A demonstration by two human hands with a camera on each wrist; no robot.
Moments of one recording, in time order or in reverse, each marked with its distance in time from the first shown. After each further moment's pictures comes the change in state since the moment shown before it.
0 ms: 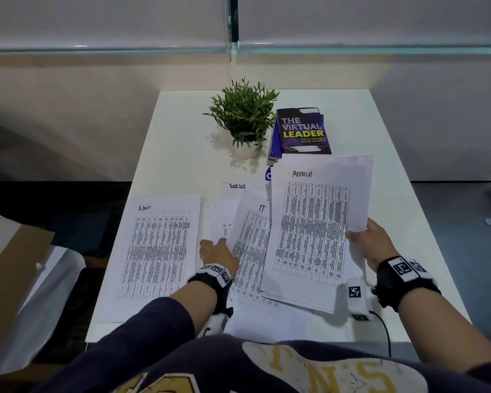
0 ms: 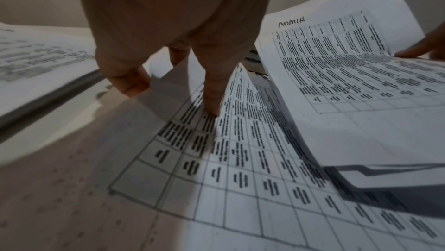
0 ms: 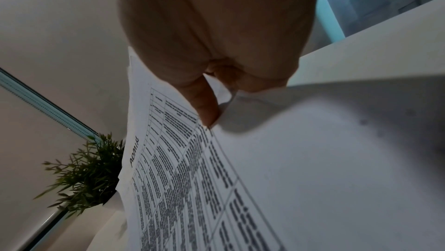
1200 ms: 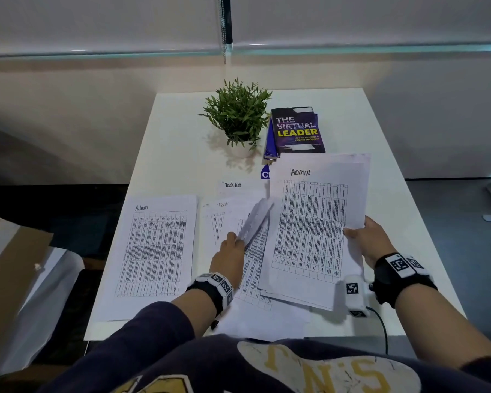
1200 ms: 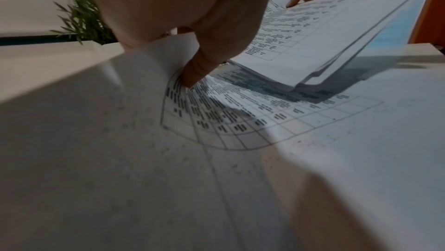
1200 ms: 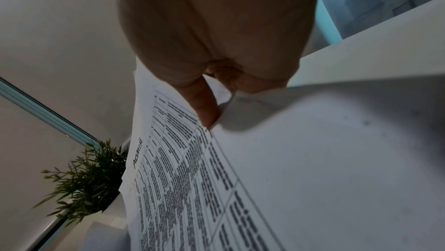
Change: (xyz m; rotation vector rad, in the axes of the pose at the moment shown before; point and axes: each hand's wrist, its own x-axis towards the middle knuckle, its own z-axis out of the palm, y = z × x) left_hand -0.038 0.012 -0.001 0.339 0.055 0.494; right_hand -0.010 -0.002 -0.008 0.077 -0.010 0.027
